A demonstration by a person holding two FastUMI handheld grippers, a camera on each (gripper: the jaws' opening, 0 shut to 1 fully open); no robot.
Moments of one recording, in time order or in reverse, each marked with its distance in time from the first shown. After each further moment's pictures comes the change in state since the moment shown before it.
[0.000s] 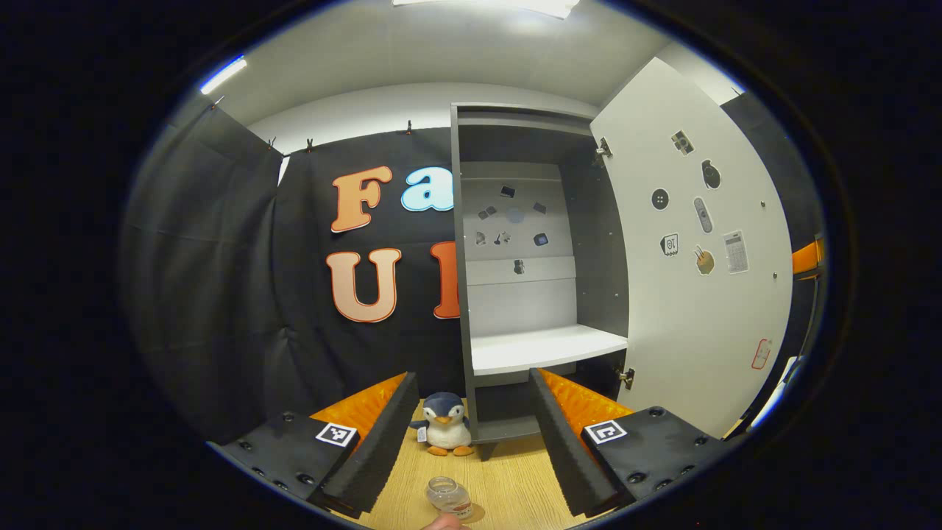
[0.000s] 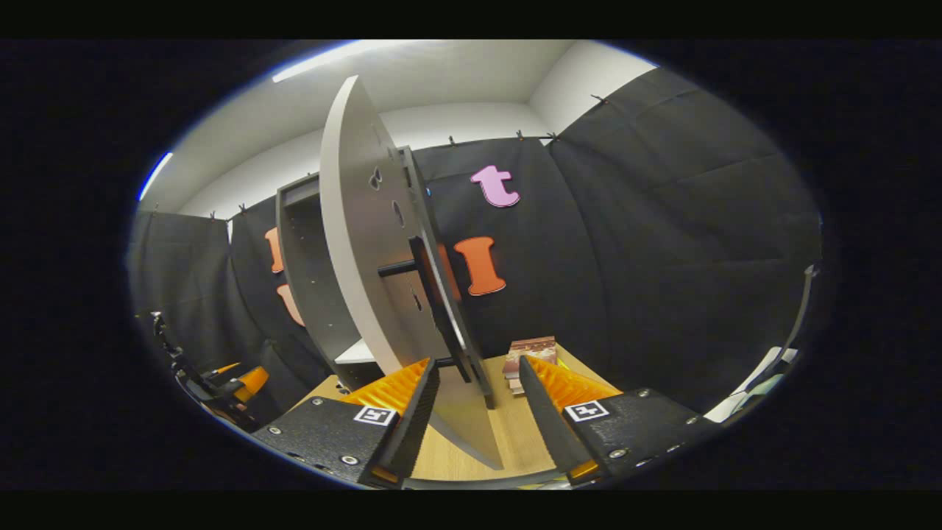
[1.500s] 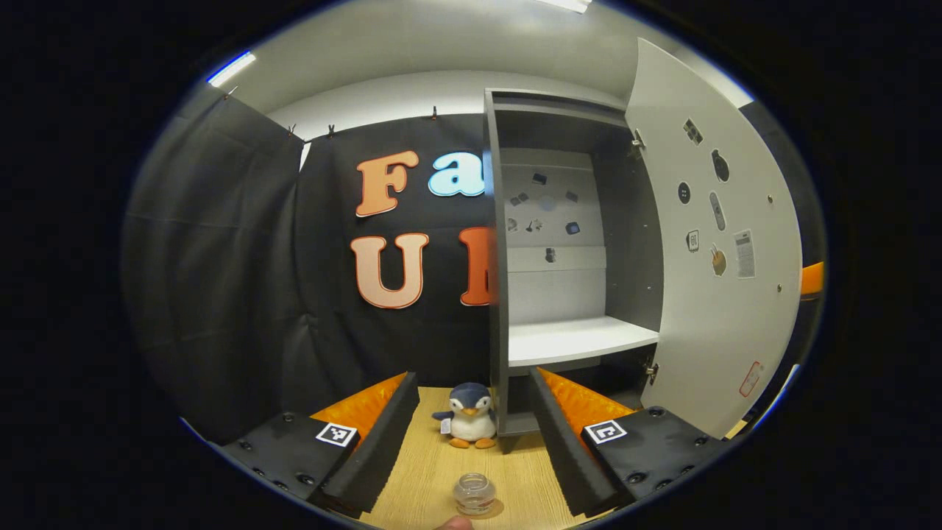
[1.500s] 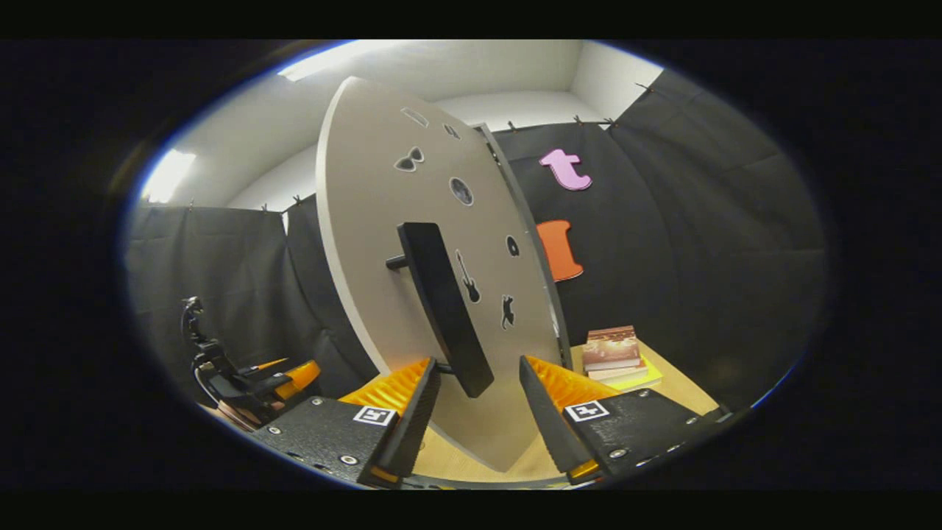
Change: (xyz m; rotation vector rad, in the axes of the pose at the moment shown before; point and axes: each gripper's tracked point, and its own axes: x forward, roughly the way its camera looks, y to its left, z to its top) left arm 0.006 0.058 -0.013 -0.044 0.066 0.082; right arm 0.031 0.134 -0.036 0.027 0.049 0.264
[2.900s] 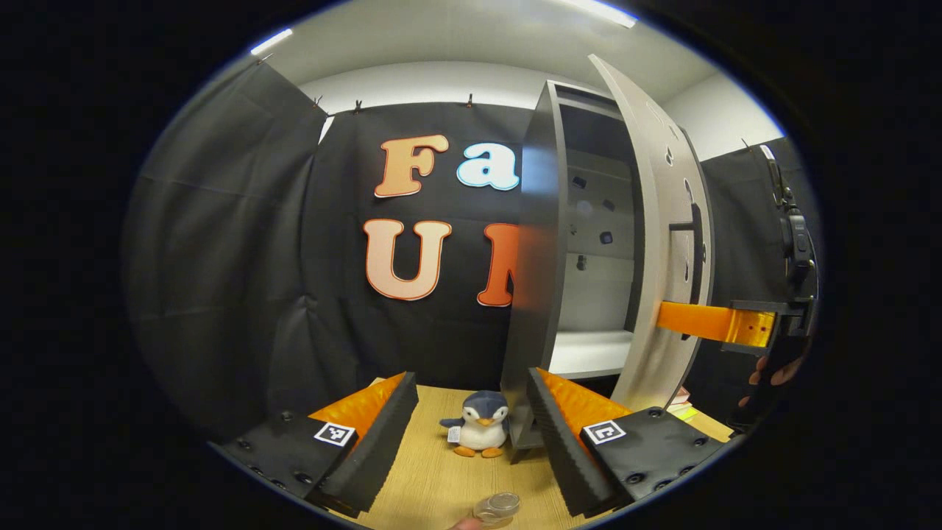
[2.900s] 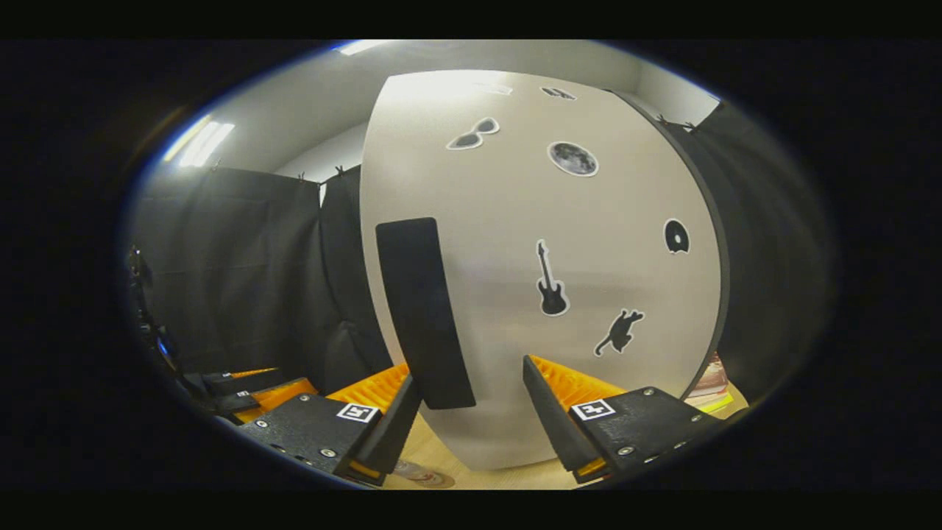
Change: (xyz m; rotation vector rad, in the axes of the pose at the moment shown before) left arm 0.060 0.071 -0.010 -0.111 0.019 -0.005; right arm 0.159 0.127 -0.028 -0.143 -0.006 0.123
